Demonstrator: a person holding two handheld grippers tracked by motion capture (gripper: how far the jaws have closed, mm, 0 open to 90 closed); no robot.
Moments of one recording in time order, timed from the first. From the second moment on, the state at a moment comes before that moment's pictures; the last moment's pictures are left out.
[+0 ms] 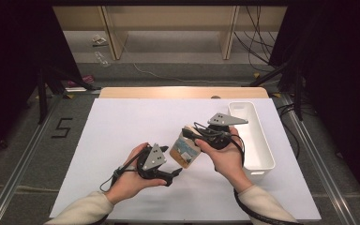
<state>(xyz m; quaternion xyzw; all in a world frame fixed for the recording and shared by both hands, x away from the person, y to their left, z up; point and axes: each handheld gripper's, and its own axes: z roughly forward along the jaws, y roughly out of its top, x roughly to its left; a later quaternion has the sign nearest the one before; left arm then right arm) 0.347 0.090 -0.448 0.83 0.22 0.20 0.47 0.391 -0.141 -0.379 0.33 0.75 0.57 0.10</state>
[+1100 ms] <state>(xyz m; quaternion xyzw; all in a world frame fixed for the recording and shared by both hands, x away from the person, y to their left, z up) 0.353 0.099 -0.452 0.83 0.22 0.15 0.50 0.394 -0.146 -0.366 0.17 0.85 0.50 0.07</state>
